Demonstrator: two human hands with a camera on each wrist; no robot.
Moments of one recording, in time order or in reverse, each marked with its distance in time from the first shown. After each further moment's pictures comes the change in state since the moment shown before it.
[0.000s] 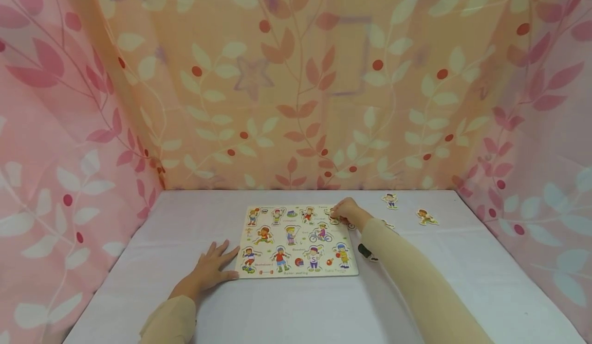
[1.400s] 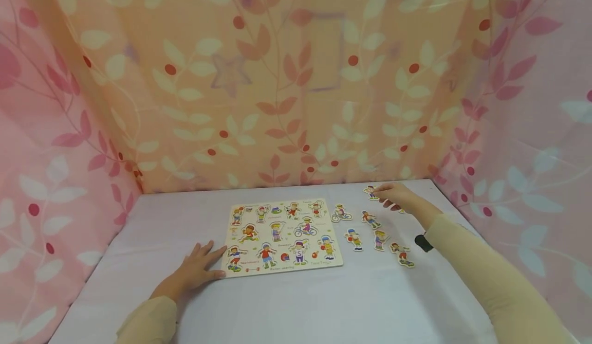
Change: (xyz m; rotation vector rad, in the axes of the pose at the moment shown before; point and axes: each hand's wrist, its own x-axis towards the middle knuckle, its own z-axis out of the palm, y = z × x) left_hand 0.008 -0.008 -0.001 0.029 -0.040 0.052; right_hand -0.071 0.047 -0.163 -0.048 -0.038 -0.136
